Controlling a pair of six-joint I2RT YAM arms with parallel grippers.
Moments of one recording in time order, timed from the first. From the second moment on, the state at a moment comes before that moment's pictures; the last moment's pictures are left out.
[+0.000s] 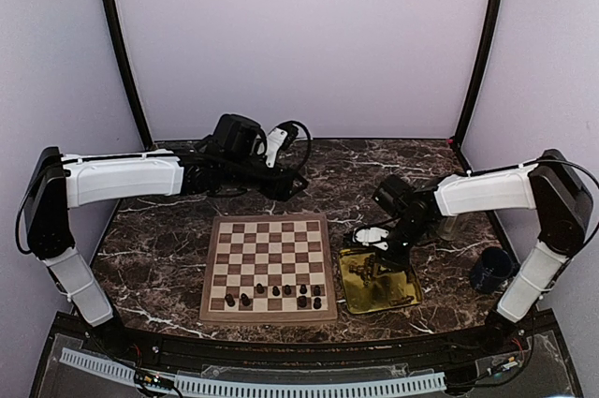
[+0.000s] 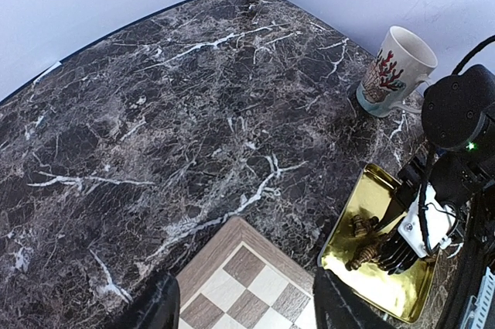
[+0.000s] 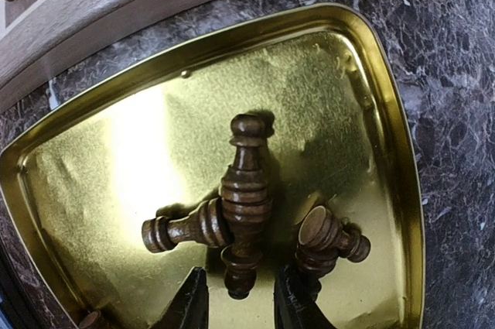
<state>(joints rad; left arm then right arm) -0.79 1.69 1.28 -0.15 0.14 -0.15 0.71 1.65 0.94 -0.67 -0.27 -0.61</state>
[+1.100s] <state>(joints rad) -0.79 1.96 1.36 0.04 0.56 -0.49 0.65 1.45 0.93 -0.66 -0.39 -0.60</state>
